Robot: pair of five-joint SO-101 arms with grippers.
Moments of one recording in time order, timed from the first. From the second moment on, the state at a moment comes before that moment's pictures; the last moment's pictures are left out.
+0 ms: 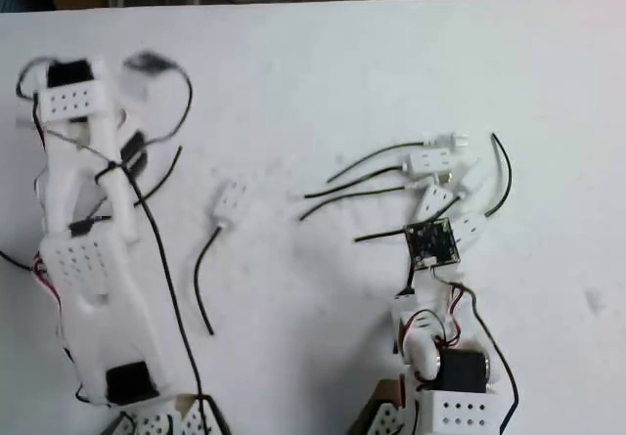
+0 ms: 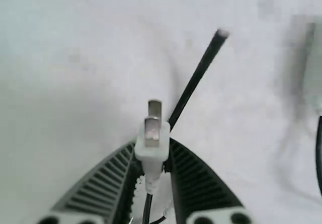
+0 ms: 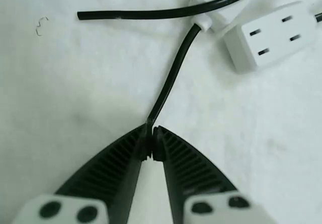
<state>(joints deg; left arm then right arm) -19.6 42.8 -43.3 101.6 -40.8 0.9 -102.7 96.3 73.6 15.9</state>
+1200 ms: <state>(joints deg) 15.1 -79.9 61.1 30.9 12.4 0.9 -102.7 96.3 73.6 15.9</state>
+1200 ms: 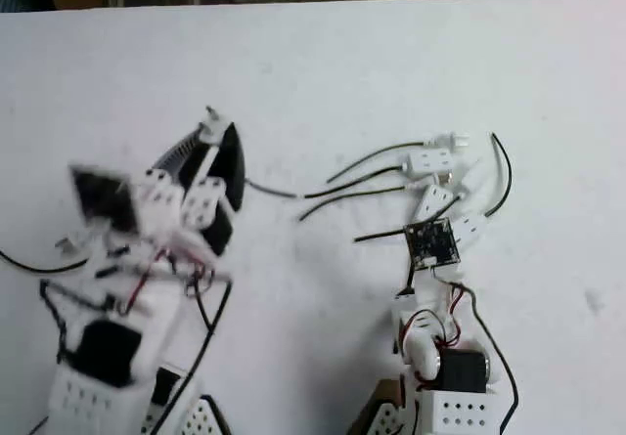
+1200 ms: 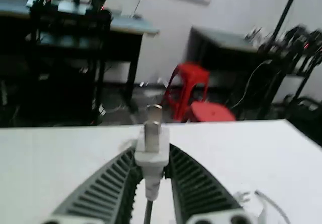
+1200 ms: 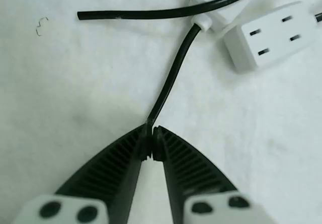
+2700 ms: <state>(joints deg) 32.5 -104.2 81.1 19.4 8.0 -45.5 -95.4 43.2 35.2 3.2</state>
